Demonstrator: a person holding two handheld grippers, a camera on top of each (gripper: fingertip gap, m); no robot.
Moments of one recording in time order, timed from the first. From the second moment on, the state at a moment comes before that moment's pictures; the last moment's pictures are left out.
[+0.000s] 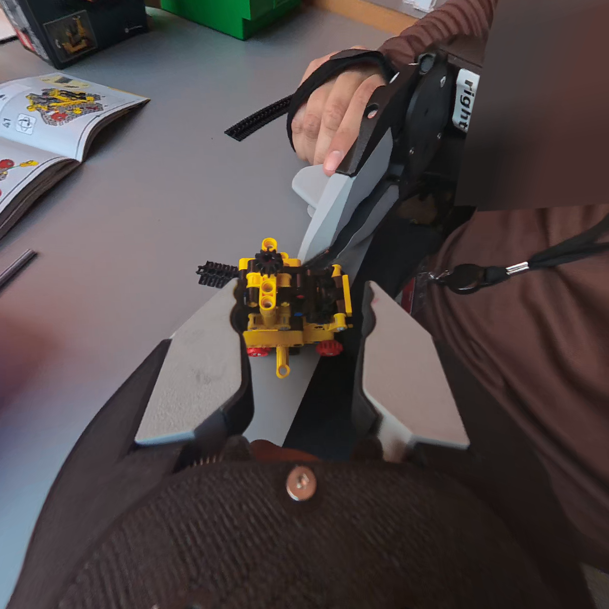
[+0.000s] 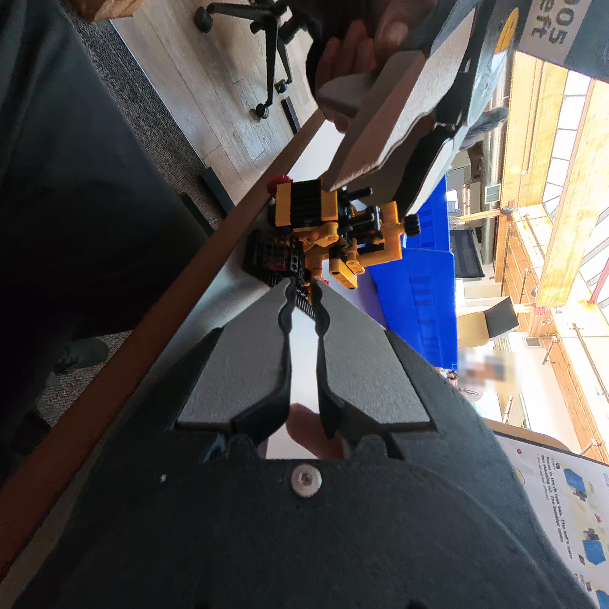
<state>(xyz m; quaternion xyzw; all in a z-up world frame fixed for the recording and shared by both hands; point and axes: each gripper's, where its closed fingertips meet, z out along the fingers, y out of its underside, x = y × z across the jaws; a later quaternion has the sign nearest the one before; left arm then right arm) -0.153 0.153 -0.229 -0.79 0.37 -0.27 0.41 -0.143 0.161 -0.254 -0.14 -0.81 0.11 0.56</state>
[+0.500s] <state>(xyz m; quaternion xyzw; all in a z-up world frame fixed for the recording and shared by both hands) -0.156 0.153 -0.227 -0.75 0.44 -0.34 0.36 -0.146 0.167 -0.242 -0.06 -0.77 0.00 0.63</state>
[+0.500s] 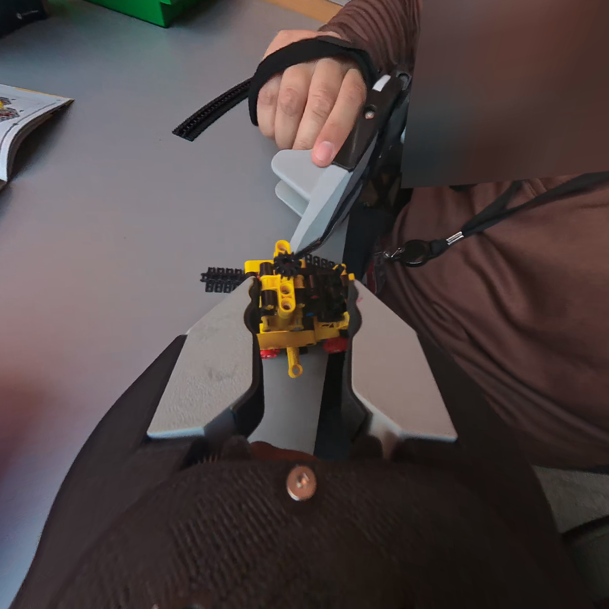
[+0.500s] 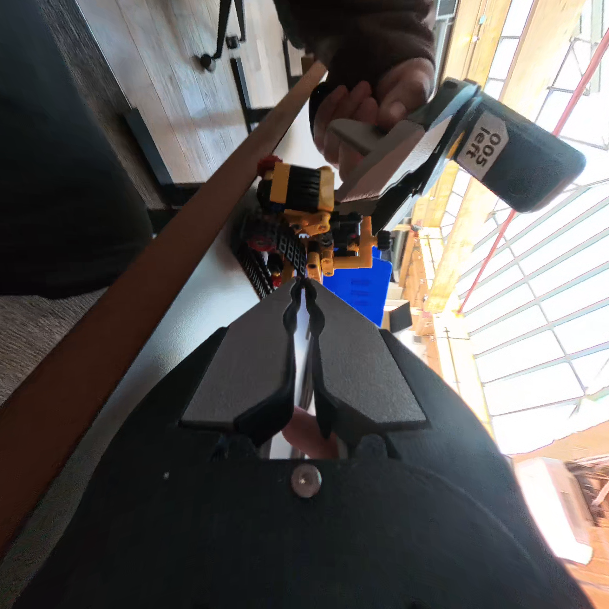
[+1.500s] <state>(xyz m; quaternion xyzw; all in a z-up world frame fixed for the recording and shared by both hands) -0.157 0.153 -0.226 -0.71 0.48 -0.41 0.32 -0.150 0.182 -0.247 -0.03 -0.77 -0.04 0.64</state>
